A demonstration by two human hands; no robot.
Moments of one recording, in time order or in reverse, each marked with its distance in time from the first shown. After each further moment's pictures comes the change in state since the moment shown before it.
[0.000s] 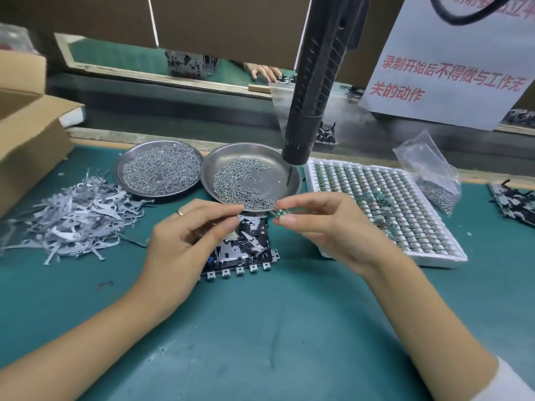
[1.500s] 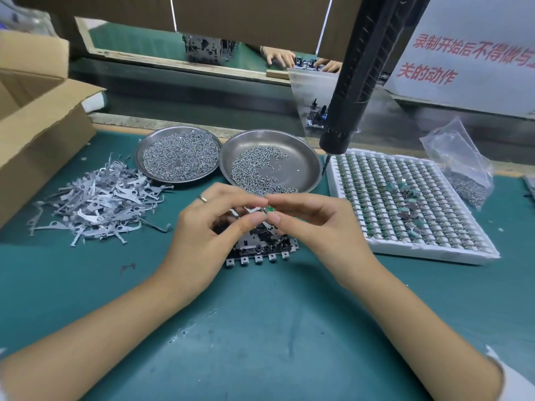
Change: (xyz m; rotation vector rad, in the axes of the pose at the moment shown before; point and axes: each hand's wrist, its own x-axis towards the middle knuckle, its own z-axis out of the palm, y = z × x) left_hand 0.001 -0.006 -0.002 0.018 -0.065 0.027; right_hand 0.002 0.032 0.033 -0.177 0.069 -0.232
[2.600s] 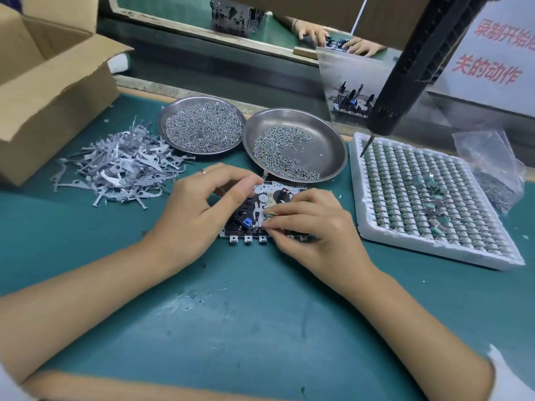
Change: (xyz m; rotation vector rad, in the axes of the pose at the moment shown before) left_hand -0.006 0.002 -0.028 0.228 0.002 -0.056; right_hand 0.000 0.032 0.011 -0.840 -0.073 -0.687
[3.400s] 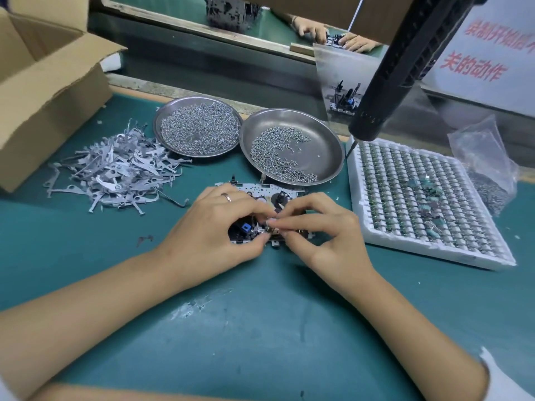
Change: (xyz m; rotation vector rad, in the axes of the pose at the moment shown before) left_hand -0.005 -0.003 0.007 0.310 -0.223 0.167; right_hand 0.001 -0.010 -0.009 0.295 0.038 0.334
